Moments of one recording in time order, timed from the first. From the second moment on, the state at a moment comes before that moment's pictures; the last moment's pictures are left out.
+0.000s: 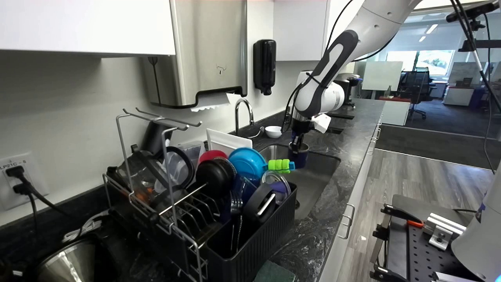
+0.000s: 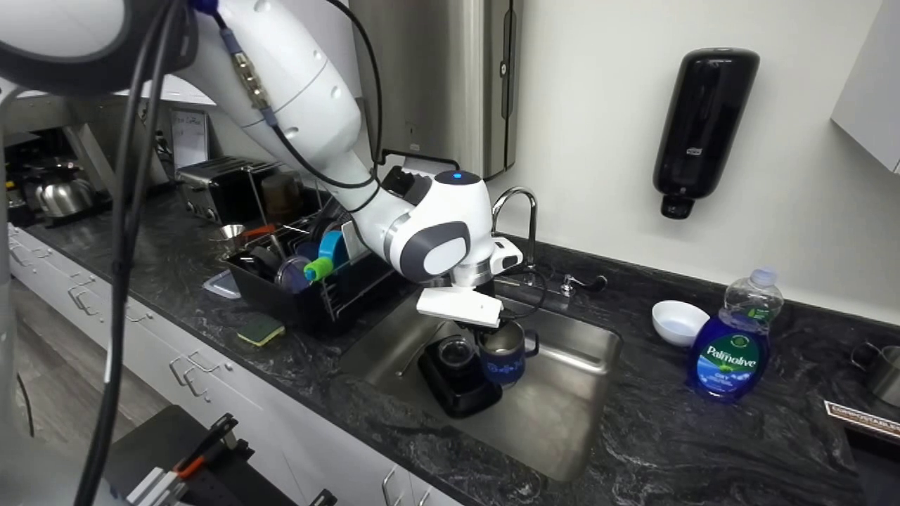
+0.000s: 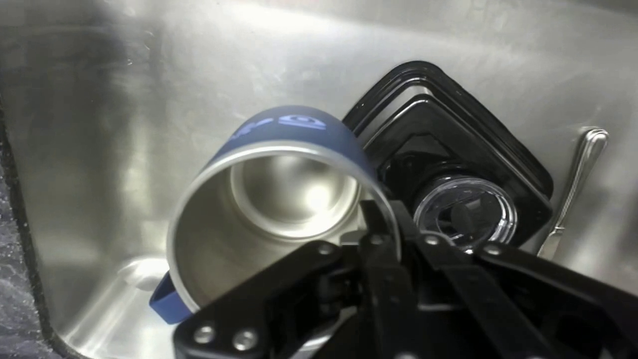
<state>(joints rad) -0.26 0.41 -0.08 -2.21 0.03 2.75 -0.54</state>
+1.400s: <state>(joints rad) -0.44 0.77 0.00 -1.80 0.03 2.61 -0.57</state>
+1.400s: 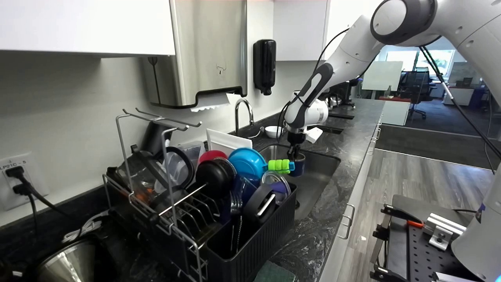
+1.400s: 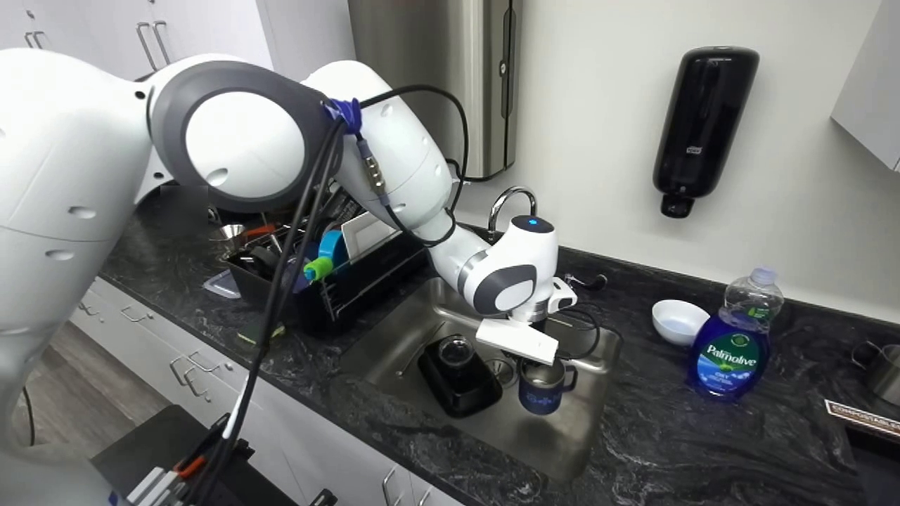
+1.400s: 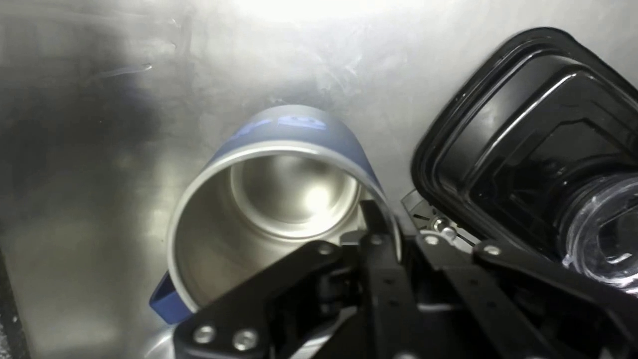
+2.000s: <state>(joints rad) -0.45 0.85 0.00 -1.70 0.03 2.55 -0.58</state>
